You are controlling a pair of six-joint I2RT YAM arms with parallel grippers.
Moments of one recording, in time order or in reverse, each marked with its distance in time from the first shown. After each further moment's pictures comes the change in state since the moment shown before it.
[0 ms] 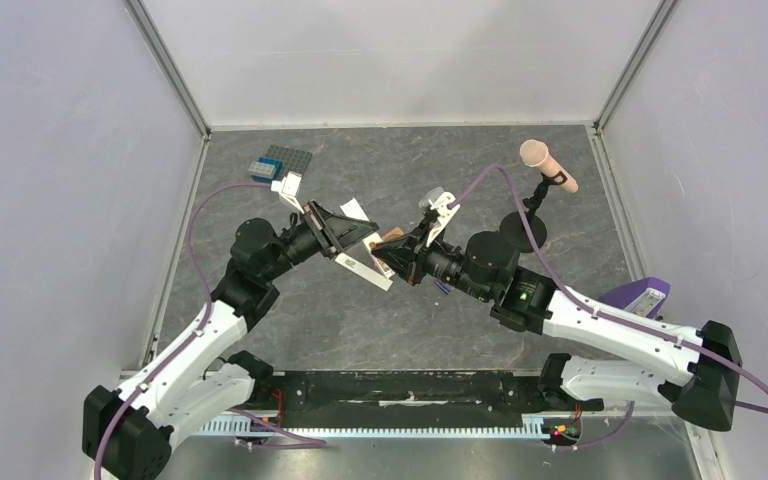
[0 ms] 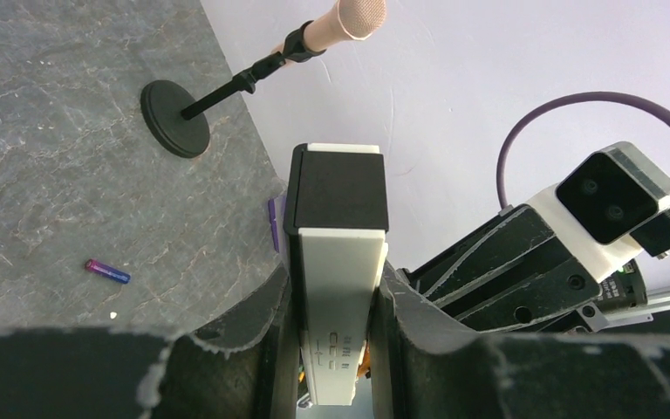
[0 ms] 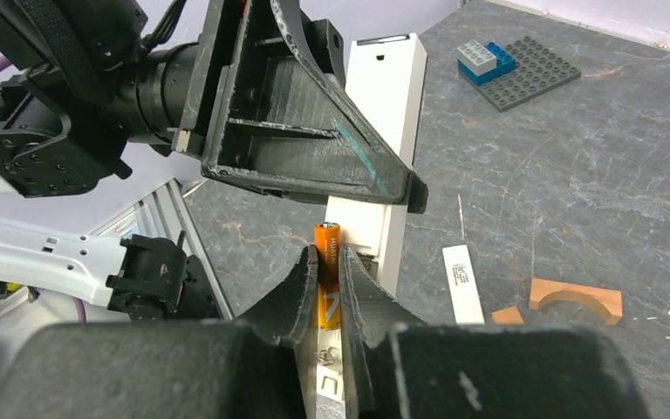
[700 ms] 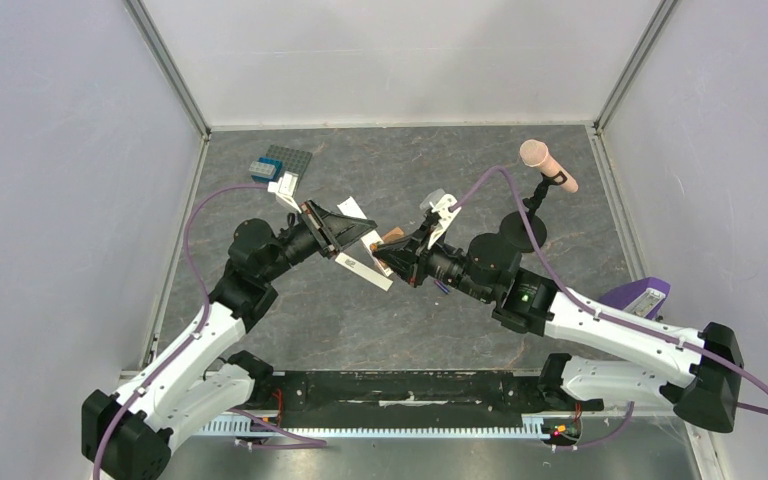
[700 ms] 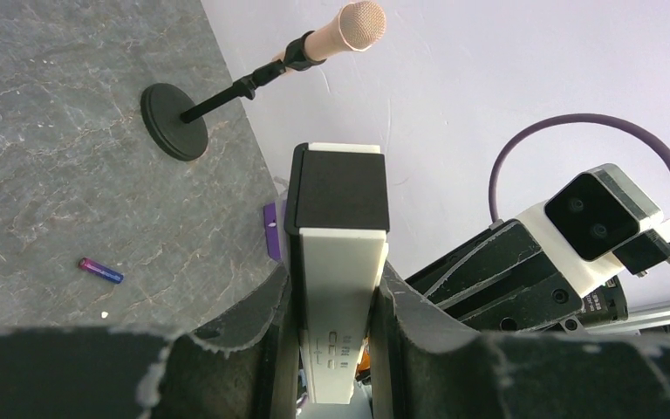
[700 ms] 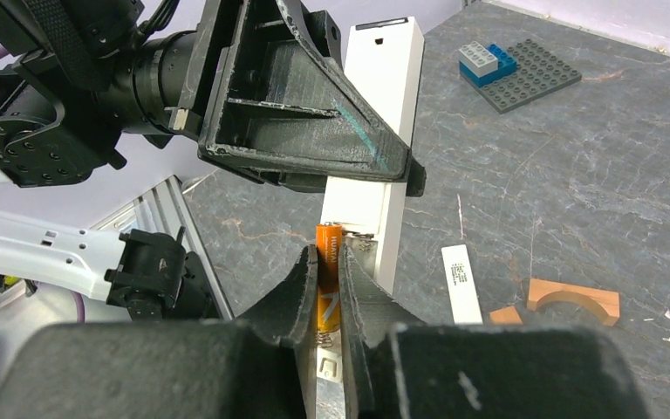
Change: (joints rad) left arm 0.002 -0.017 0.014 -0.031 -0.027 -0.033; right arm 0.000 -0.009 -0.012 0.001 0.001 -0.019
